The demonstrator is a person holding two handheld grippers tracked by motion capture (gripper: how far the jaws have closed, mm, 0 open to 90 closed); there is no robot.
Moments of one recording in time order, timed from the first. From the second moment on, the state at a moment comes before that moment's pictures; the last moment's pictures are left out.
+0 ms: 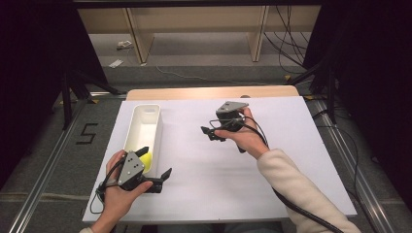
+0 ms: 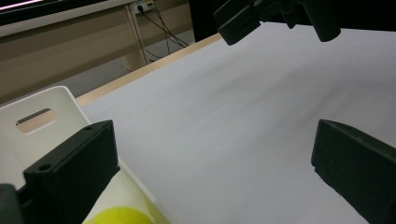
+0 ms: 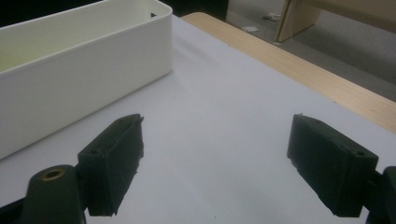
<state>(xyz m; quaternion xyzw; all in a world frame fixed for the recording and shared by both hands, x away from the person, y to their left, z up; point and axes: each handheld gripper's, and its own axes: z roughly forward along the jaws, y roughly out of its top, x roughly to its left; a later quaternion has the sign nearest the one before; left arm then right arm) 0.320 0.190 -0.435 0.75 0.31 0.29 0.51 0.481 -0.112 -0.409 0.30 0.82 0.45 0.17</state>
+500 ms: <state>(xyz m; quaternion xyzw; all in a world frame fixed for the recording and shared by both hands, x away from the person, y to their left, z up) 0.320 0.190 -0.435 0.75 0.31 0.29 0.51 0.476 -0.150 -0.414 0.33 0.81 0.45 0.19</state>
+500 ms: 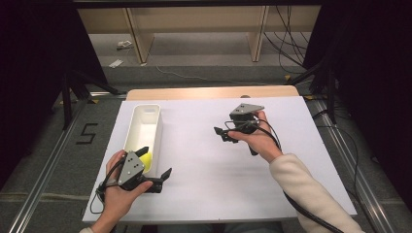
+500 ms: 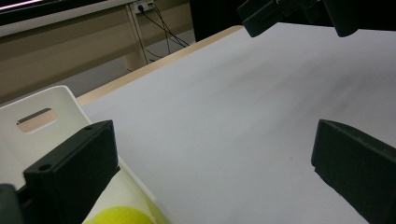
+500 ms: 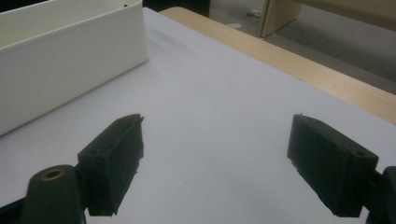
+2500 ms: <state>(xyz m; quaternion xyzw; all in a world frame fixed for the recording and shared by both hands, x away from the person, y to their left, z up) 0.321 0.191 -0.435 0.74 0.32 0.29 0.51 0.445 -0.233 -0.420 0.38 0.79 0.44 0.21</state>
